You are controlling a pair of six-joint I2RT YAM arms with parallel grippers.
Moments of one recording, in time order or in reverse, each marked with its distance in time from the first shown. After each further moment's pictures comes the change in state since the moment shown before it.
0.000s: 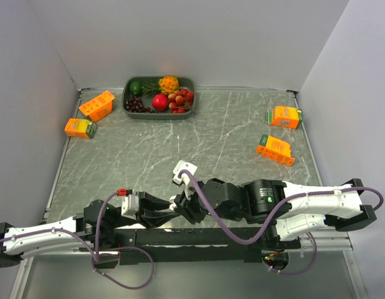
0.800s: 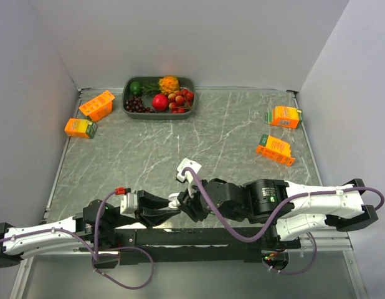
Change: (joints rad) left arm 0.000 -0.001 0.002 0.010 -0.028 -0.009; right arm 0.000 -0.011 0.001 -0.040 0.054 0.029
